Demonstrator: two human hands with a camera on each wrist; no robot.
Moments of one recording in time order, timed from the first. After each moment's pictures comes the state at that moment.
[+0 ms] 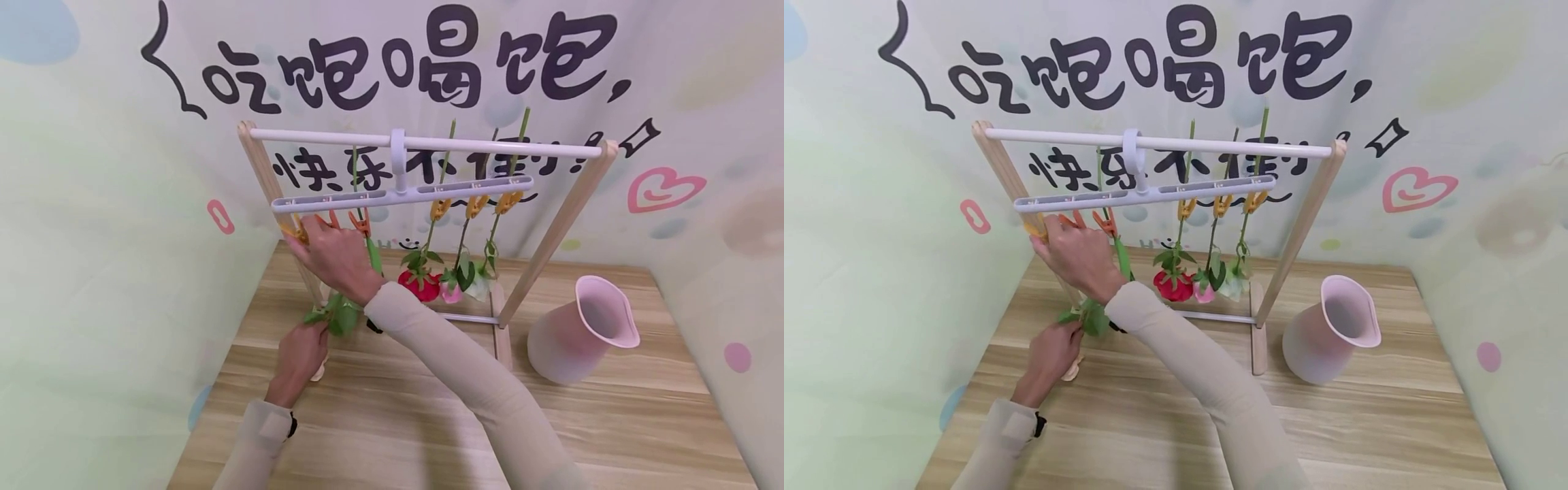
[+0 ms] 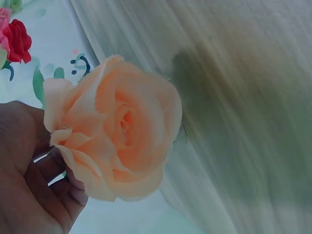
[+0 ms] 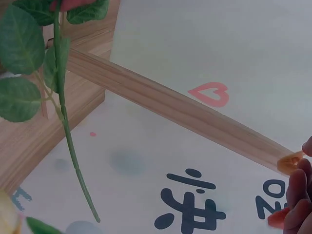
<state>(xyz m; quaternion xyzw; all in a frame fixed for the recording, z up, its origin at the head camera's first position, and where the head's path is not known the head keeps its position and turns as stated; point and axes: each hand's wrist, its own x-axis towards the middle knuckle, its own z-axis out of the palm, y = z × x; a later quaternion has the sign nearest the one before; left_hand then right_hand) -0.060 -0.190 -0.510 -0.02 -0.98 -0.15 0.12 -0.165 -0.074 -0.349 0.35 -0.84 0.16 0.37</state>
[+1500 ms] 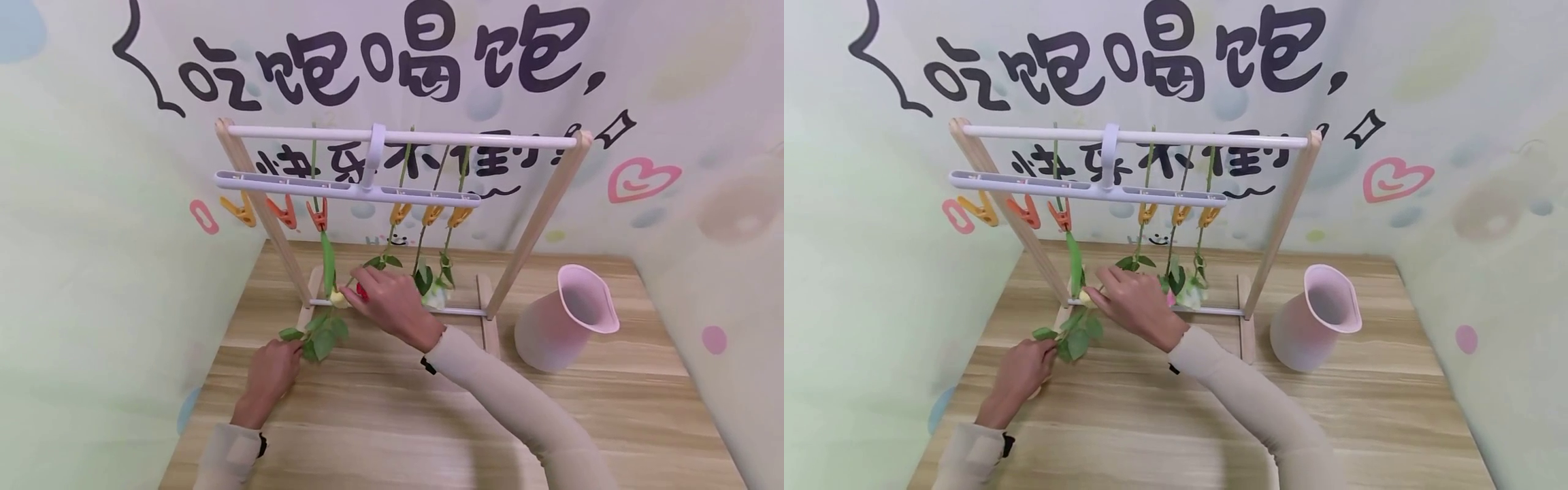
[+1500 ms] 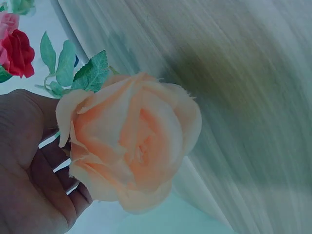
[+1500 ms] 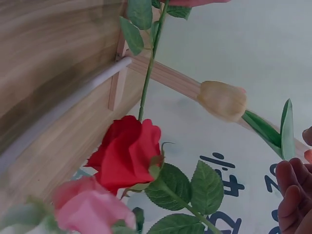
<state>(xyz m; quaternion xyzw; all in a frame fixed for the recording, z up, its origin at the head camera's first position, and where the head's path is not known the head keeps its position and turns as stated) -0.027 -0.214 -0.512 -0.03 -0.99 -0.10 0.05 -0.121 0.034 -0.404 0.40 -0.83 0.17 0.35</state>
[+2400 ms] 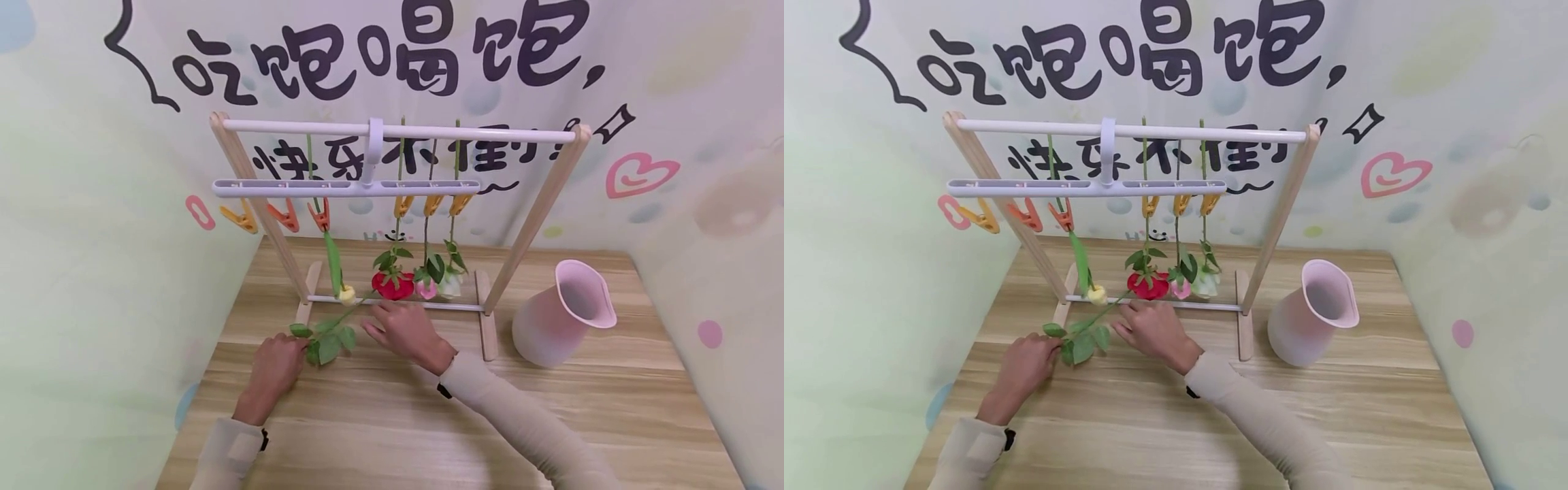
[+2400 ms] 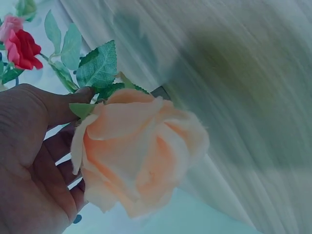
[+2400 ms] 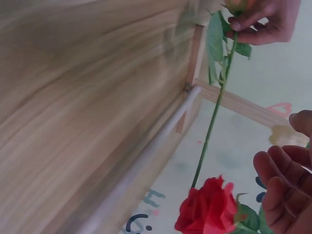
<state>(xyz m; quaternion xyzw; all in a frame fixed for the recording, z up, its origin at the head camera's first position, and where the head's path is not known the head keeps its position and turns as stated) -0.028 -0.204 -0.506 -0.12 -0.99 -0.03 0.07 -0.099 0.063 -0.476 0.40 -0.87 0.14 0.25</state>
